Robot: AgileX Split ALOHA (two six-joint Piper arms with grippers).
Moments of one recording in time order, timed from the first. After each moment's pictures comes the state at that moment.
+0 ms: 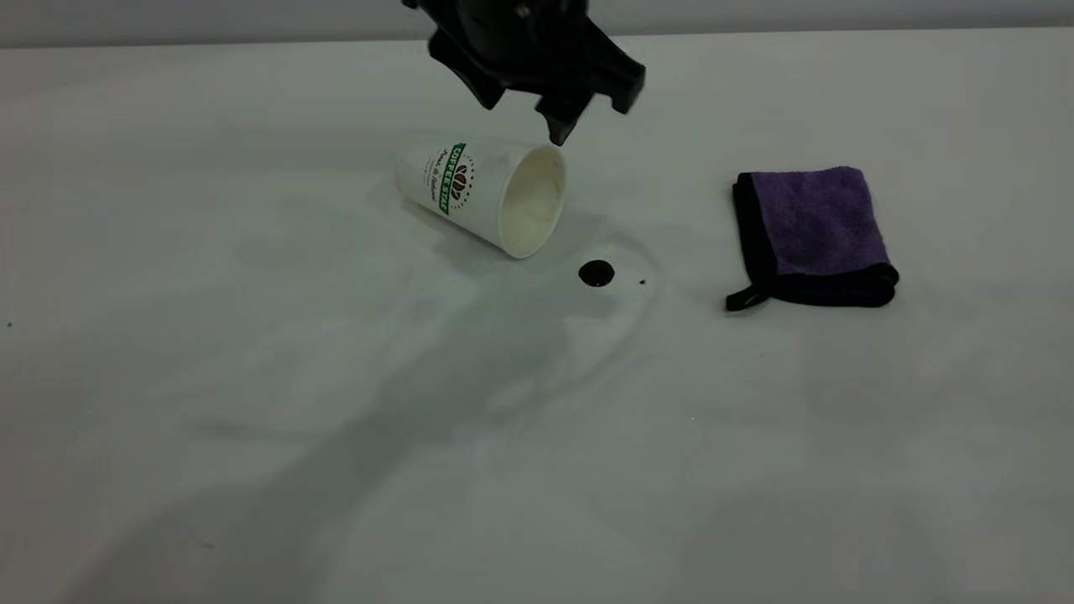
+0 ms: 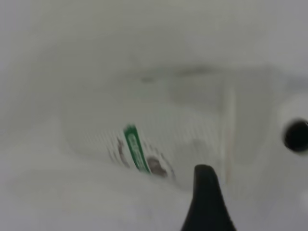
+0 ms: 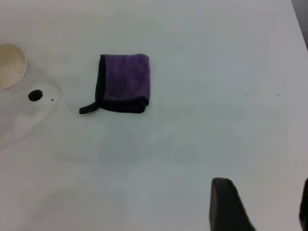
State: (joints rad) left arm -0.71 2.28 -1.60 0.51 0.52 -0.53; right arm 0.00 -0.02 -0.47 0.02 1.14 0.01
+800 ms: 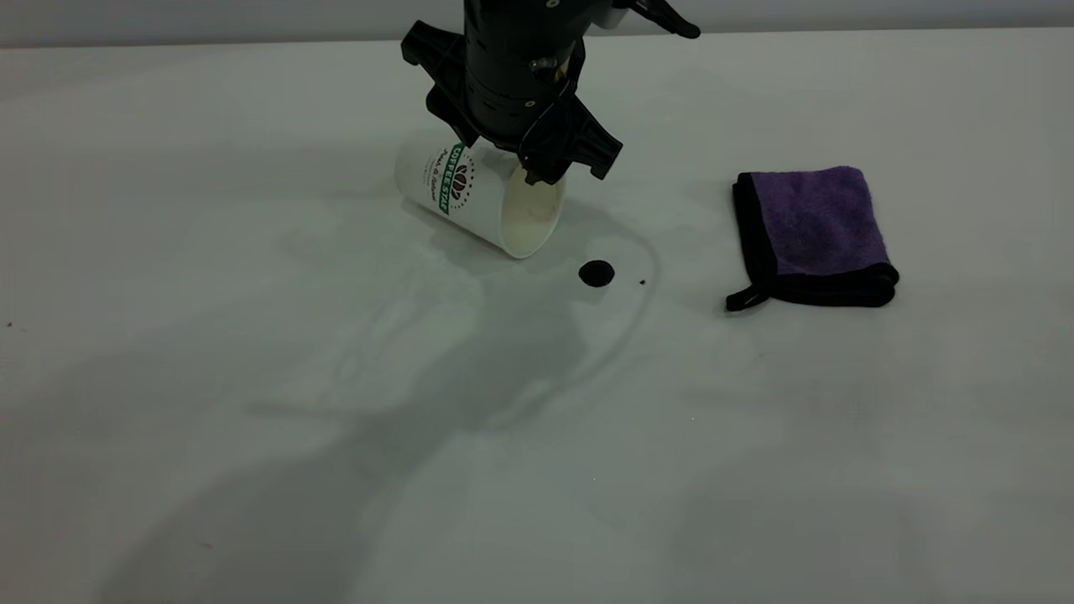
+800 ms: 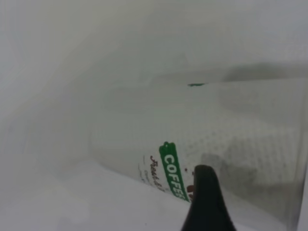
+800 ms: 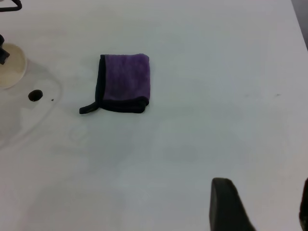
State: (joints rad) left arm -0.72 2.41 -1.62 0.75 0.54 -0.77; right arm 0.00 -0.02 -0.47 0.02 1.14 0.01
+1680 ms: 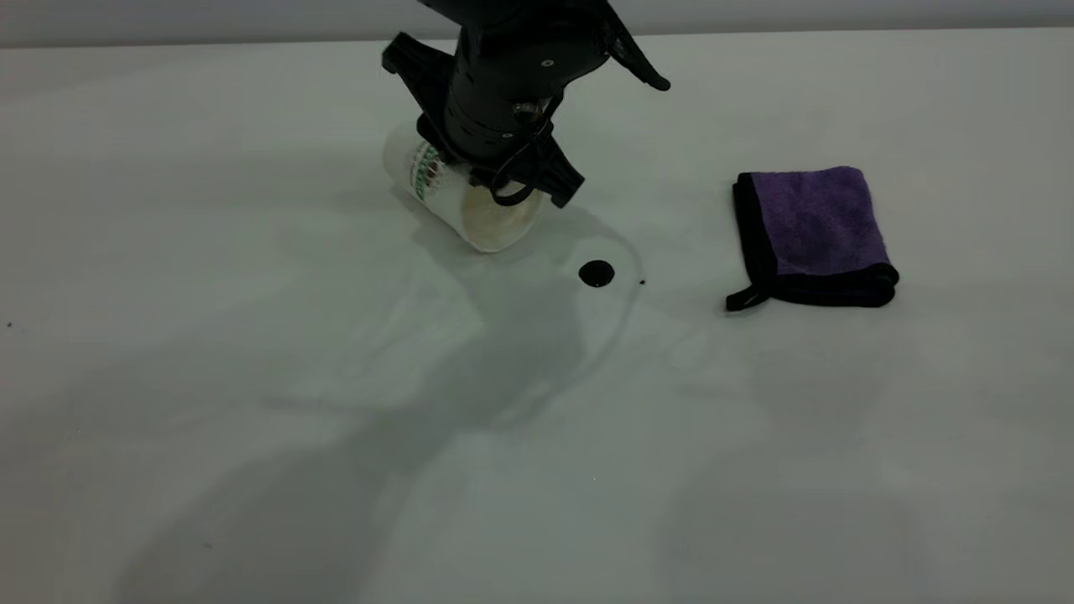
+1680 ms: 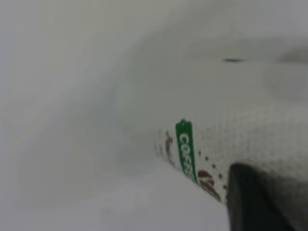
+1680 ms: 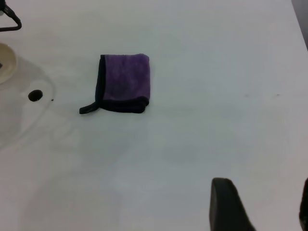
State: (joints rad) left arm -0.72 2.47 -1.63 0.91 0.66 -0.83; right arm 0.00 -0.02 -0.47 0.02 1.14 0.01
